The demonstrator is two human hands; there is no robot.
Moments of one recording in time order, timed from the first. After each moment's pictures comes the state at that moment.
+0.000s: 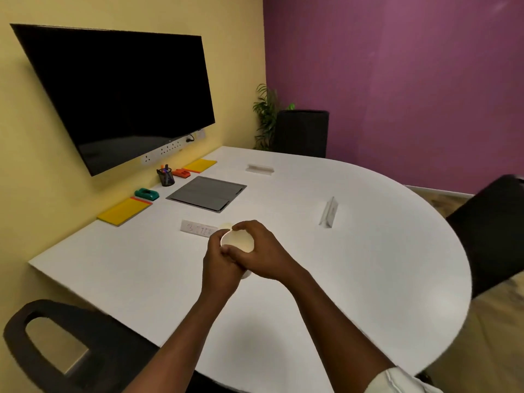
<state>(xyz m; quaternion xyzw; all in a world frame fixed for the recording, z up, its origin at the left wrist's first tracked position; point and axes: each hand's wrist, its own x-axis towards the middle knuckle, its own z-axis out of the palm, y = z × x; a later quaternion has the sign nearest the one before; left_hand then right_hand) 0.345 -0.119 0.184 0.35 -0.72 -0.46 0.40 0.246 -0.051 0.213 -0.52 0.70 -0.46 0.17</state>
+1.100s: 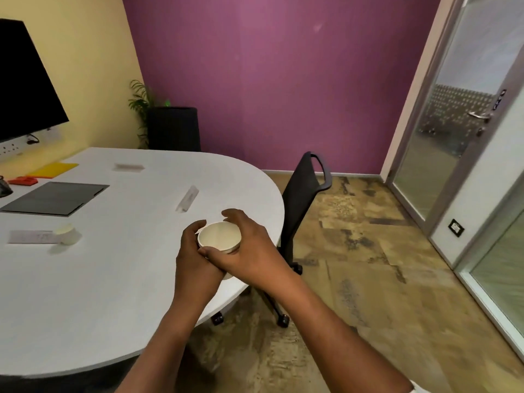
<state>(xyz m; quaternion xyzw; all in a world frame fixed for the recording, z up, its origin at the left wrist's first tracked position) 0.214 0.321 0.222 0.23 -0.74 -0.53 0.34 0.141 0.418 0.246 -0.40 0.78 -0.49 0.04</state>
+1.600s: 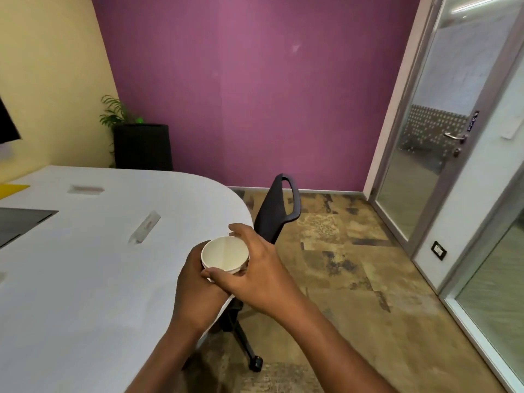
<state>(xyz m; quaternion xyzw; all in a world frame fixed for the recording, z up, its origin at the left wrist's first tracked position) 0.051 0.398 0.234 0.17 -0.76 -0.54 0.31 -0.016 0.503 0.251 -0.38 0.79 -0.48 -0.01</state>
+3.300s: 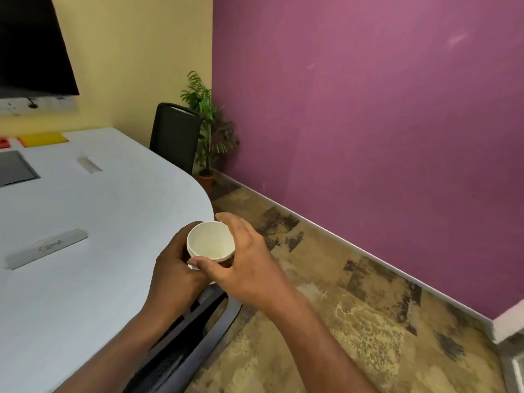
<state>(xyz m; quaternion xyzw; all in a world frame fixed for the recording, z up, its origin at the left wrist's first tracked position) -0.687 0.347 0.226 0.36 -0.68 -0.43 0.47 -0.809 0.403 0.256 -0.62 0.66 -0.39 0.15</state>
